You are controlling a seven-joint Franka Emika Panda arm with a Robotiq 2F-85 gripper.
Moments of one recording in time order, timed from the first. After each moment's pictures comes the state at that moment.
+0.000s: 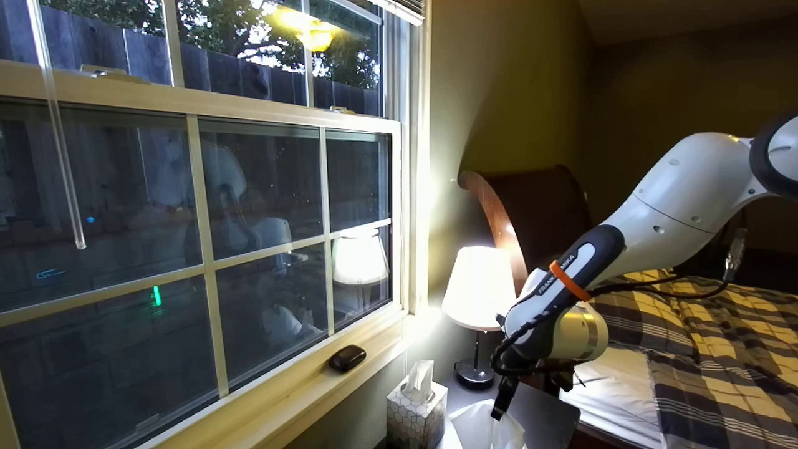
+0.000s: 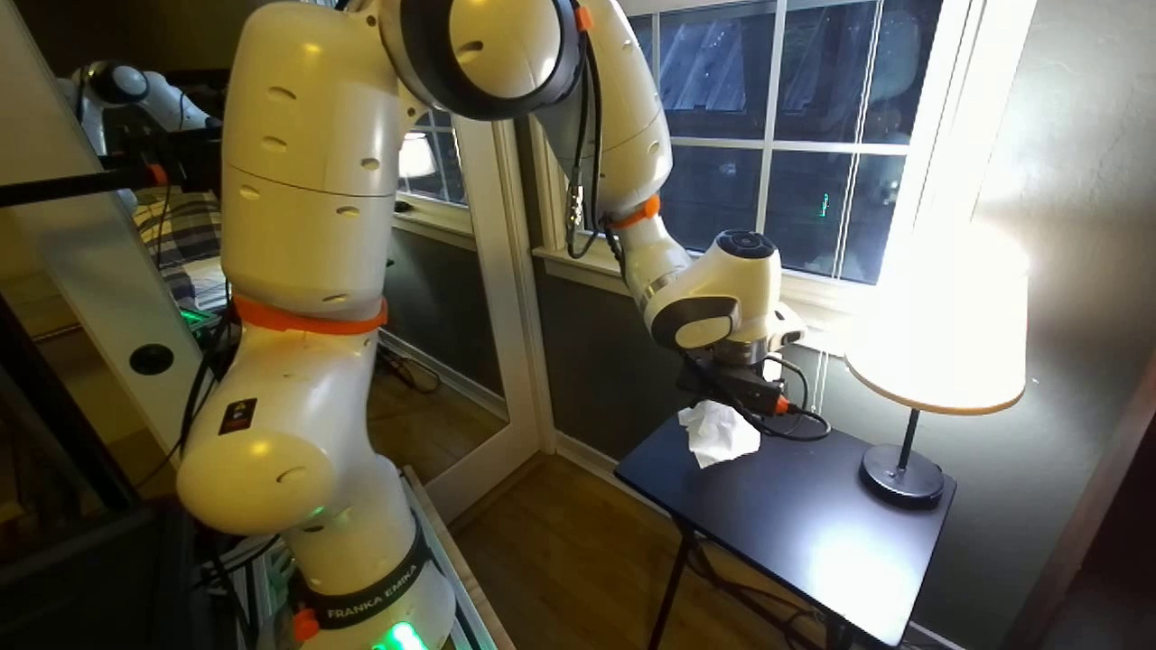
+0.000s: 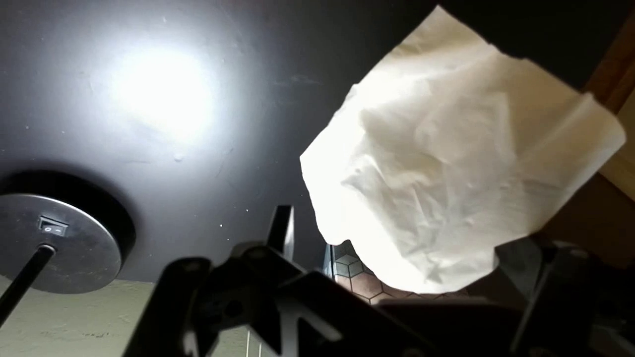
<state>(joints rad) -0.34 0.35 0.25 -2.35 0.33 2.90 -0.83</state>
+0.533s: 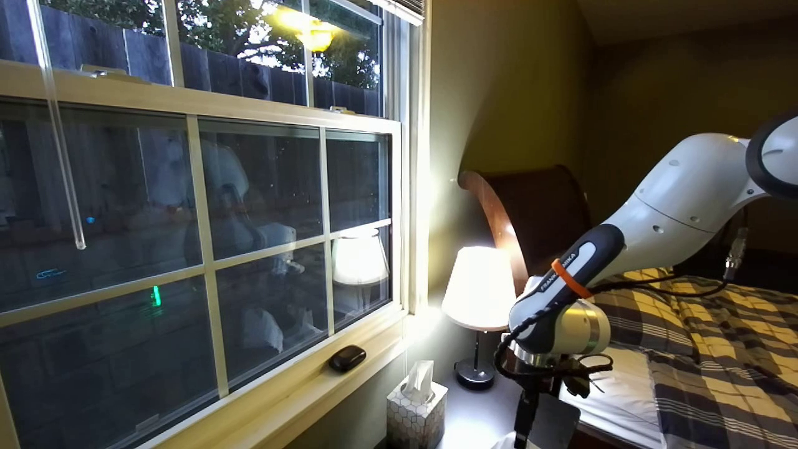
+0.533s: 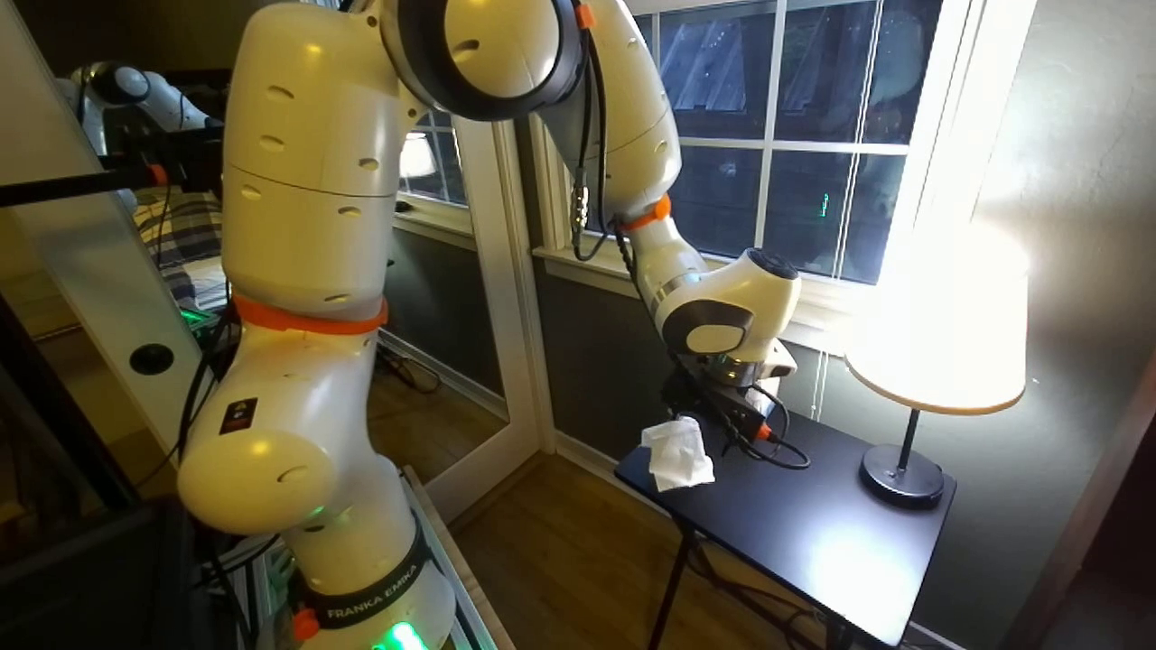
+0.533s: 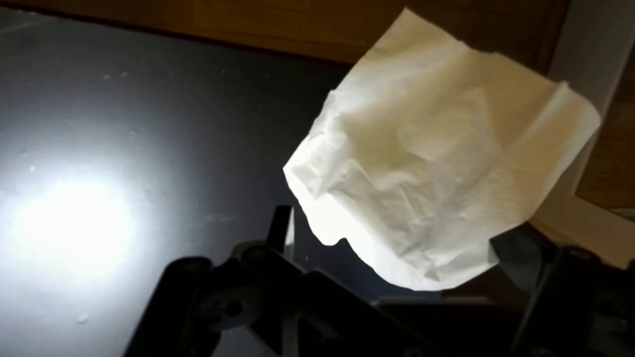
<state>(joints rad) -0.34 0.36 0.20 -2.33 0.33 2.57 -0.80</state>
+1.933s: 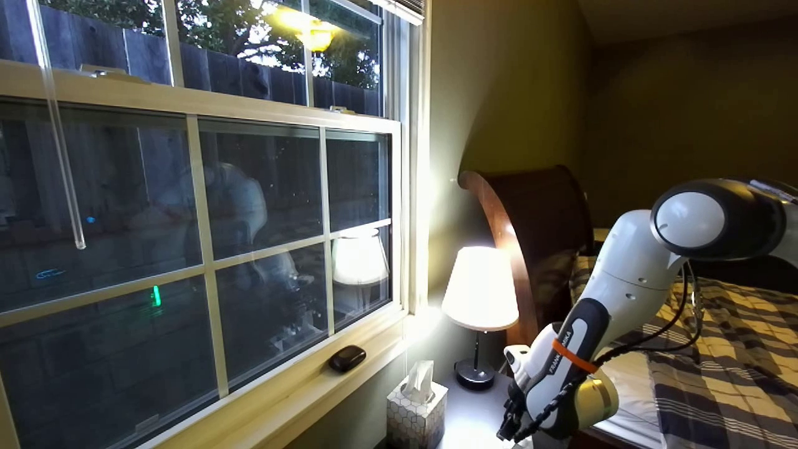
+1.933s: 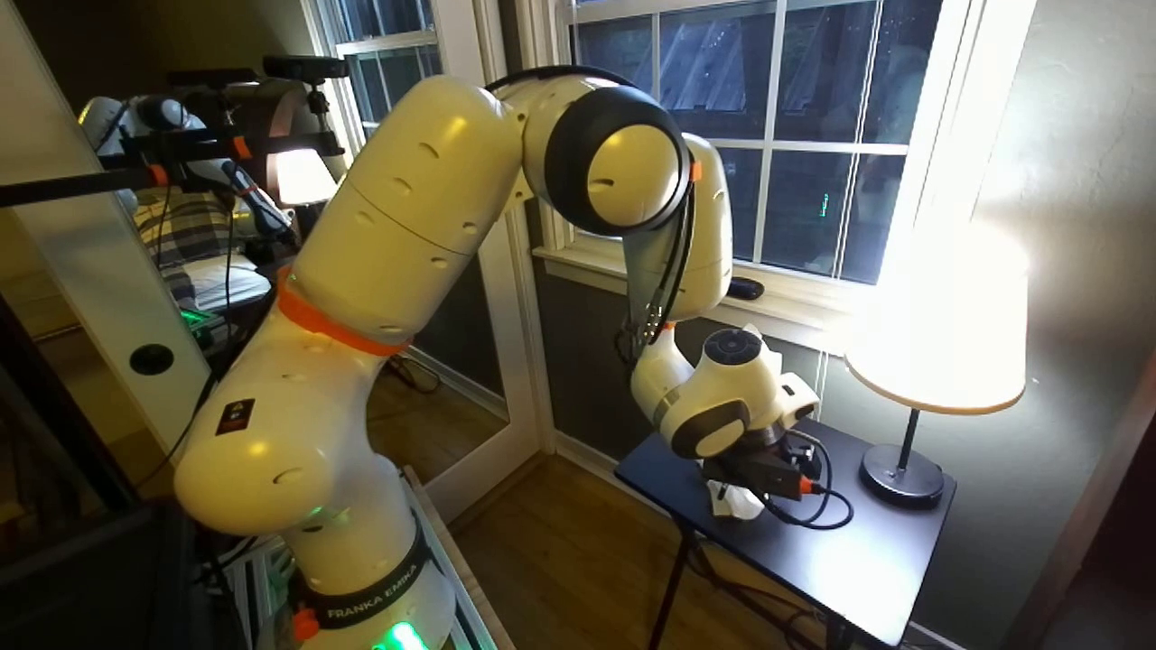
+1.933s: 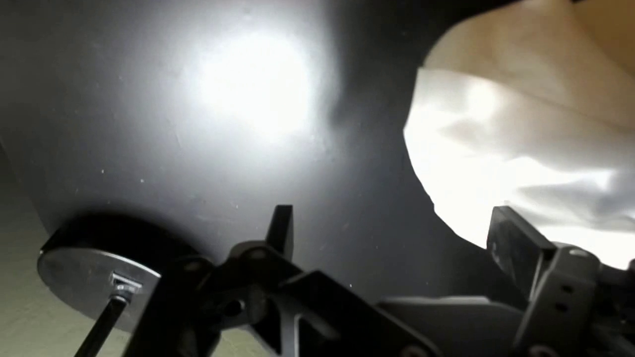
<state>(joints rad) -0.36 0.73 0.14 -2.25 -0.02 3.39 -0.68</state>
